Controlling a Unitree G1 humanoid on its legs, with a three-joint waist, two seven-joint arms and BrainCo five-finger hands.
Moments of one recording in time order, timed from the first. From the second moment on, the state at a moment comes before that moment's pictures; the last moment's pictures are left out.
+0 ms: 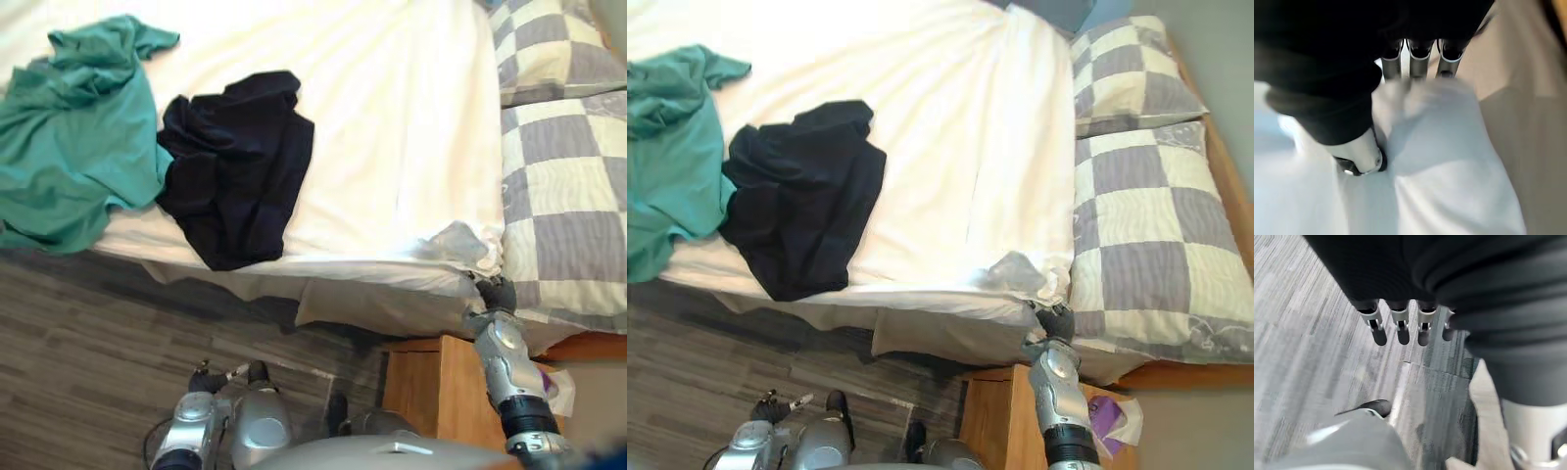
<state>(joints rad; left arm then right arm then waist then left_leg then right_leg) 0.12 0.23 0.11 0.80 0.03 0.17 0.15 -0.01 -0.12 -0.19 0.37 0.38 -0.01 -0.32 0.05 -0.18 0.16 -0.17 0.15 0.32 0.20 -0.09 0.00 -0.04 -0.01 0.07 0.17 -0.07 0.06</state>
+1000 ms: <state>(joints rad) 0.27 0.16 0.08 0.93 -0.03 0.16 0.04 0.30 -0.06 -0.32 0.55 0.39 -0.23 -0.17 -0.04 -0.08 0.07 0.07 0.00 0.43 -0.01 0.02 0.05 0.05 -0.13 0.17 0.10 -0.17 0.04</state>
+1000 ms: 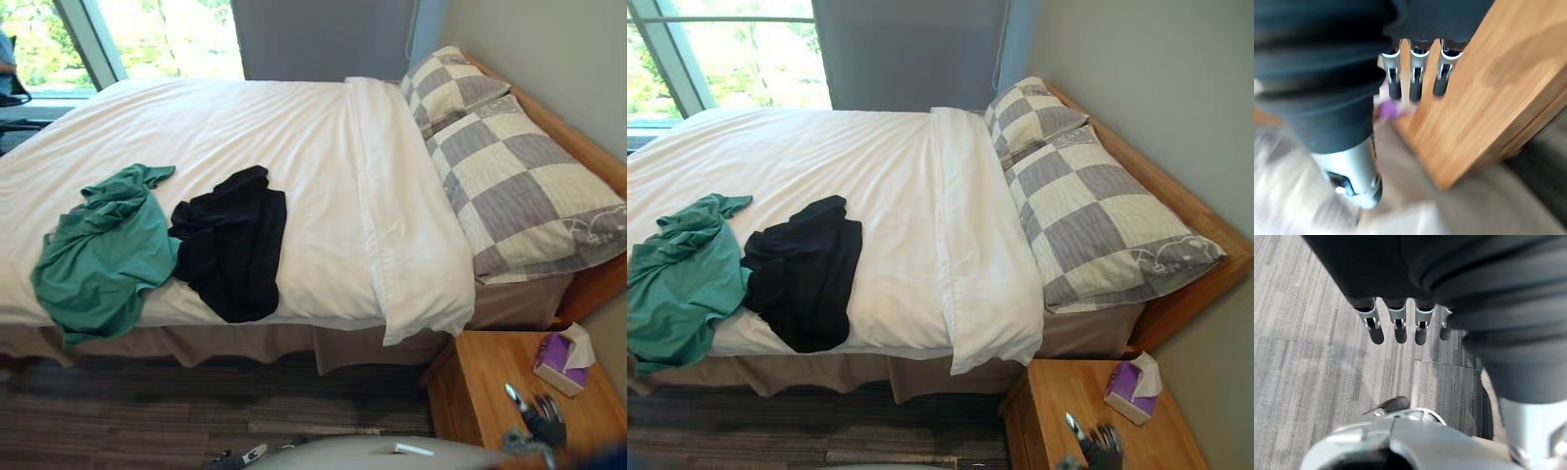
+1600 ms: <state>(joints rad) 0.27 0.20 -0.01 0.87 -0.03 0.21 0.12 -0.06 -0.10 -0.18 0.12 0.83 -0.18 -0.02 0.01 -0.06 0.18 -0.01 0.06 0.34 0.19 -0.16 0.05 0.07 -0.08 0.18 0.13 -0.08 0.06</state>
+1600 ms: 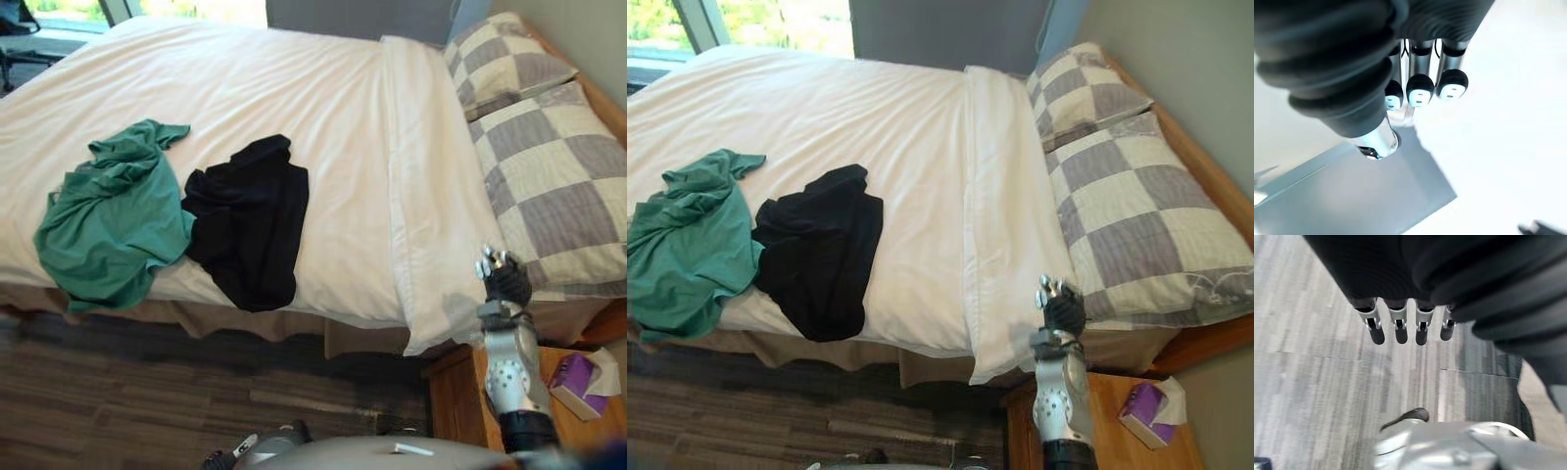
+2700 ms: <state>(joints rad) -0.19 0.15 0.19 0.77 -0.14 0.05 0.33 -0.48 -0.07 -0.48 -0.09 1.63 -0.55 0.18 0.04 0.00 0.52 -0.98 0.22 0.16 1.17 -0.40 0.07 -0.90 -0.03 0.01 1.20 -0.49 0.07</state>
